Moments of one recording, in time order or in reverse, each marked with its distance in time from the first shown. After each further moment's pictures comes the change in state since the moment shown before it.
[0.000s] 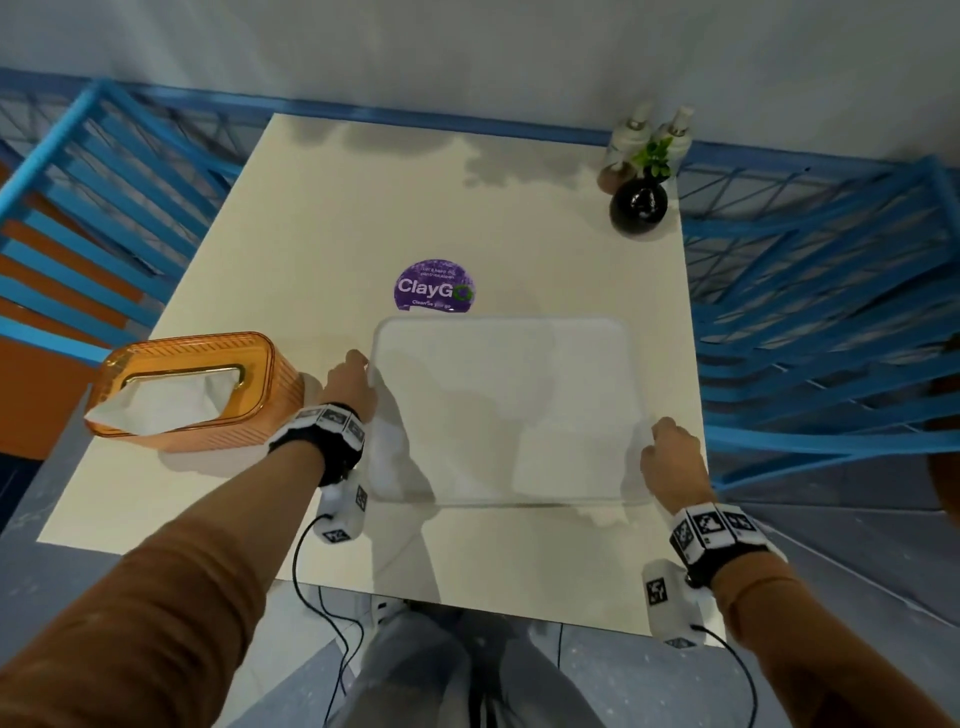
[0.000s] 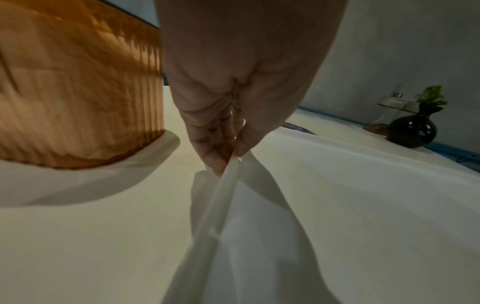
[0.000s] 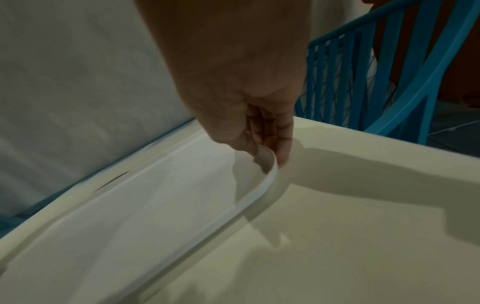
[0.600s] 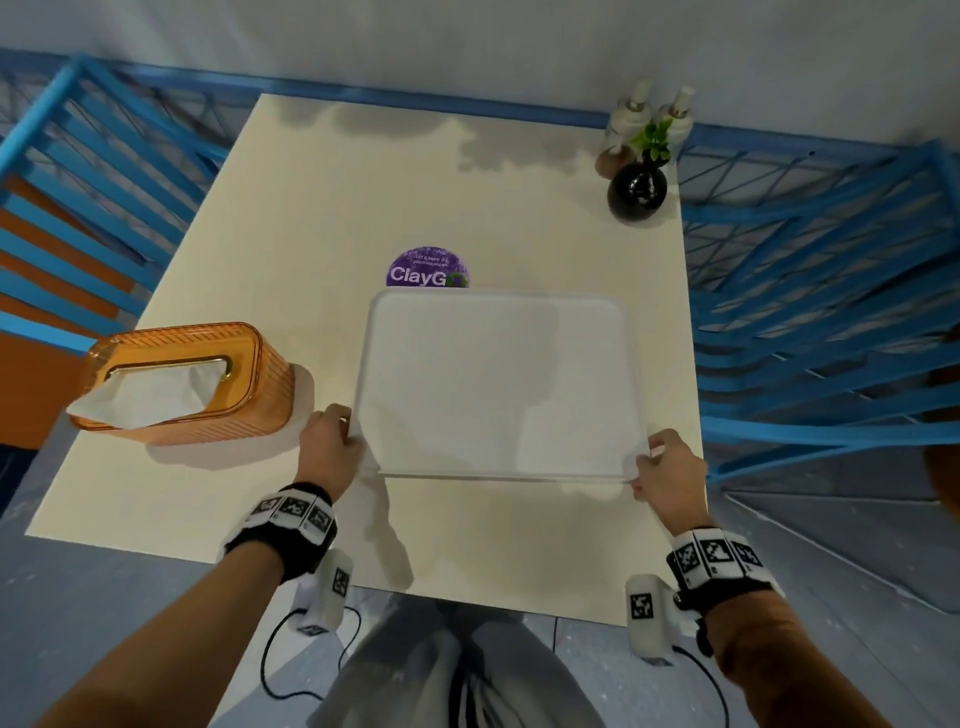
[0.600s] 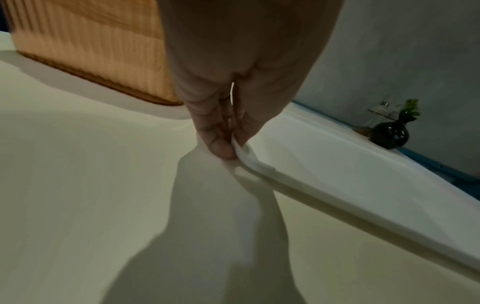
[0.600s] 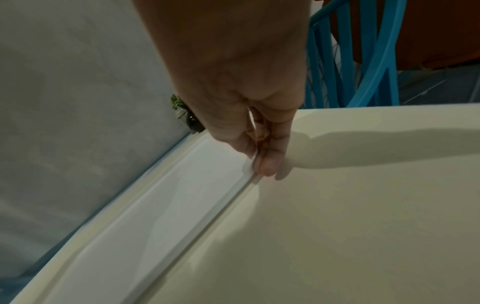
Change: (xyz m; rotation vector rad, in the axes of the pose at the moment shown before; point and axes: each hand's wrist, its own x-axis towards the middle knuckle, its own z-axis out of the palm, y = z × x) left_hand -0.057 -0.042 0.037 -0.265 0.090 0.021; right_hand -0.017 0.019 0.013 0.413 0.011 0.133
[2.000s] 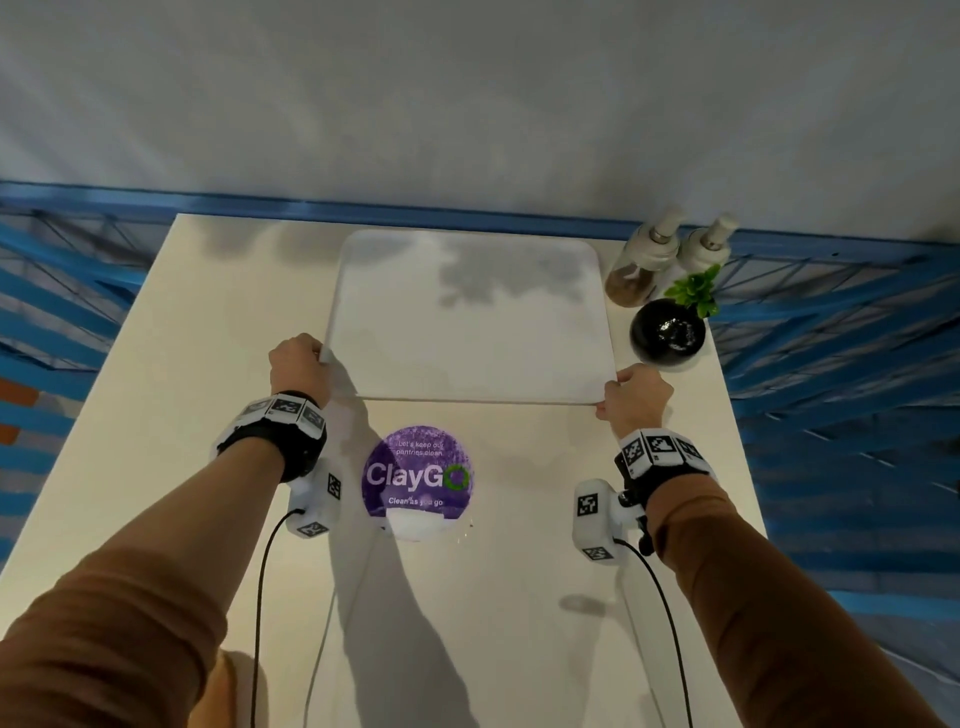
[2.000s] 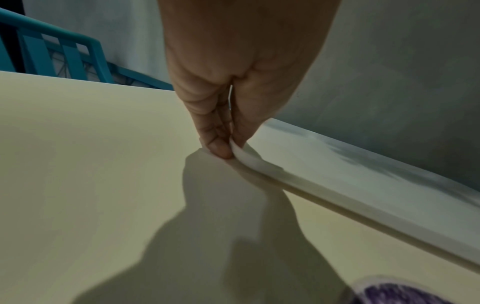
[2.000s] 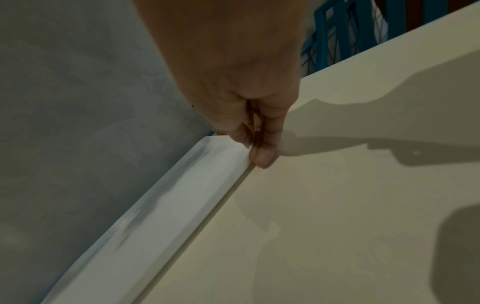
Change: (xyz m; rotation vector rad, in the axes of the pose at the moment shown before) left_hand 0.365 0.140 -0.043 0.076 0.105 0.063; right_hand 0.255 -0.251 0.052 0.119 0.223 0.061
